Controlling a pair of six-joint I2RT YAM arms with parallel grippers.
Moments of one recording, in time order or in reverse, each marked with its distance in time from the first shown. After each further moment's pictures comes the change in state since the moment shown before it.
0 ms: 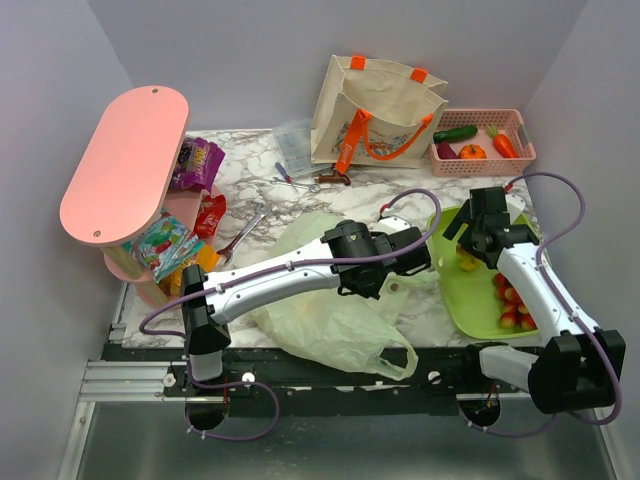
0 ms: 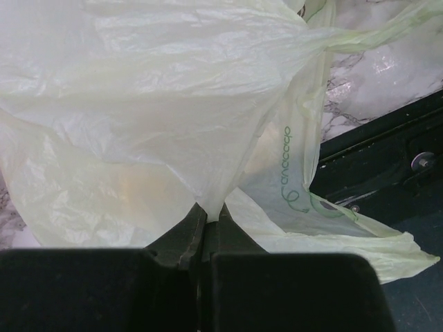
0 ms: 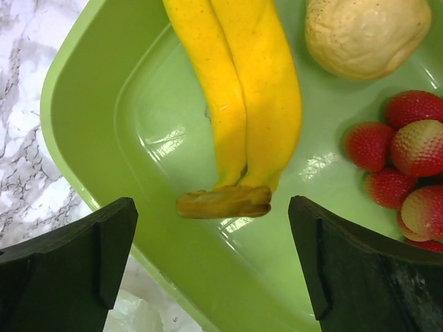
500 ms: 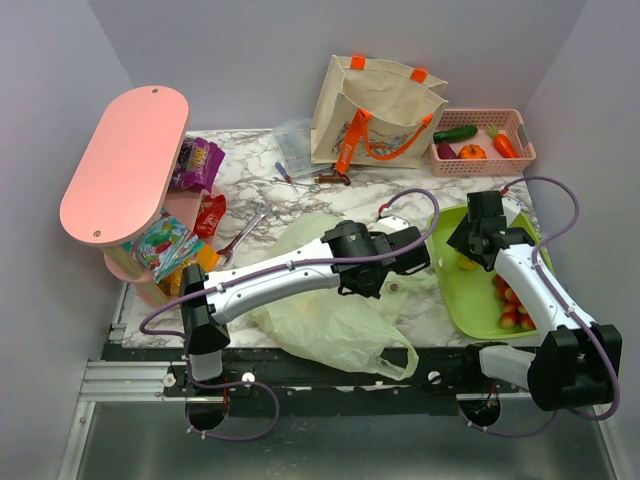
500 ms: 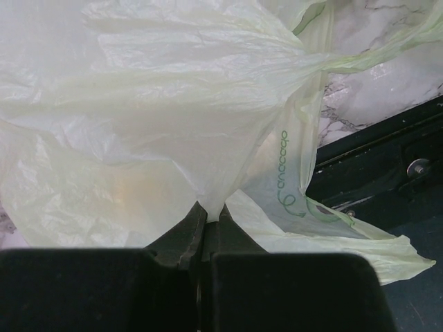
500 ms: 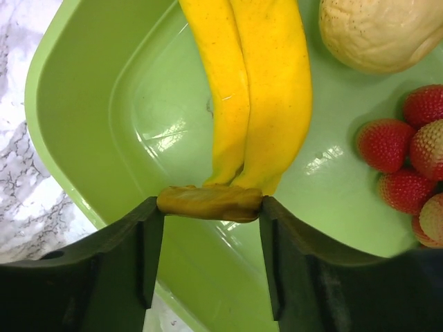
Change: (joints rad) left arm 0.009 -0.004 -0.035 0.032 0.006 -0.014; right arm 0.000 0.027 -0.047 0.060 -0.029 0.000
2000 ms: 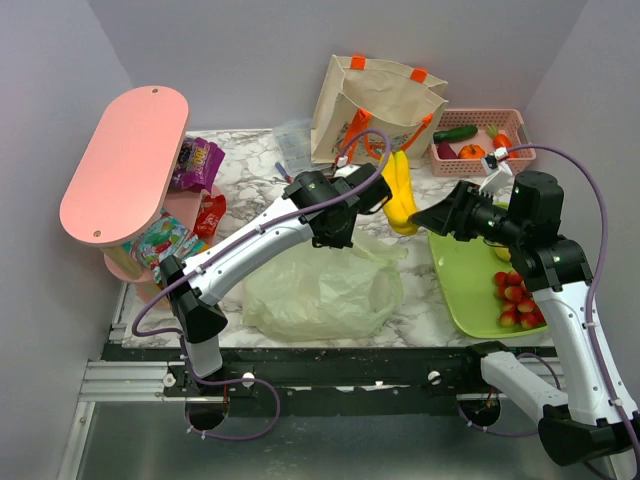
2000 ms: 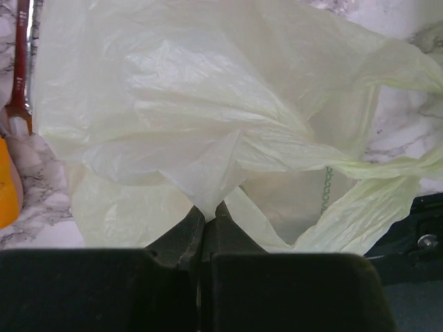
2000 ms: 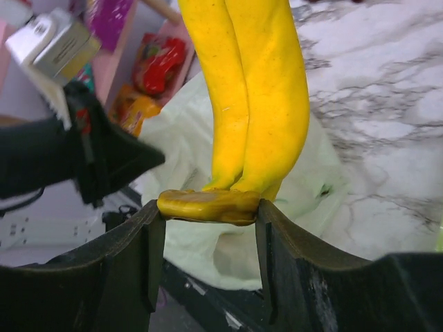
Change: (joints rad) left arm 0.251 -0.013 0.105 -0.060 0.006 0.062; right arm 0.063 -0.285 0.317 -0.064 -0.847 -0.117
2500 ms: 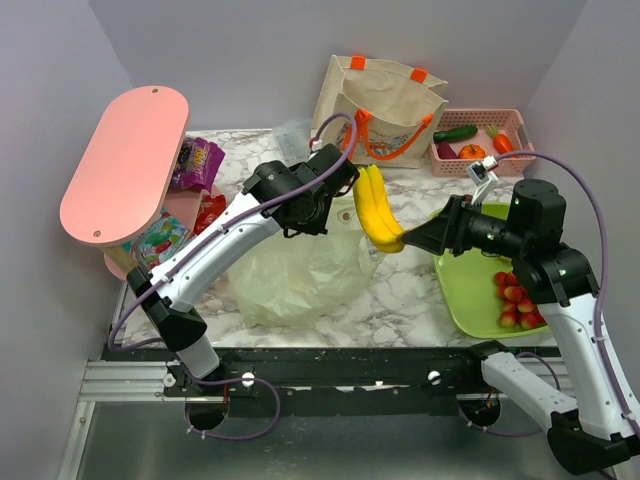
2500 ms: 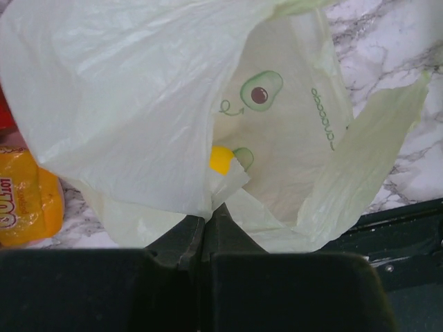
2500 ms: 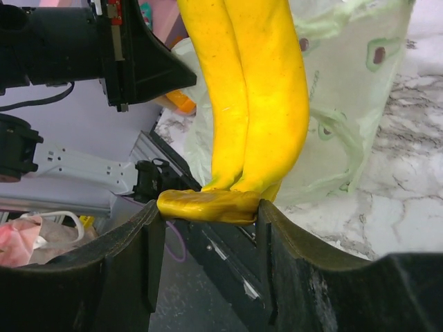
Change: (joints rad) left arm 0.137 -0.121 -0.024 0.014 0.001 0.158; right arm 0.107 -0.046 0.021 -0.014 -0.180 -0.017
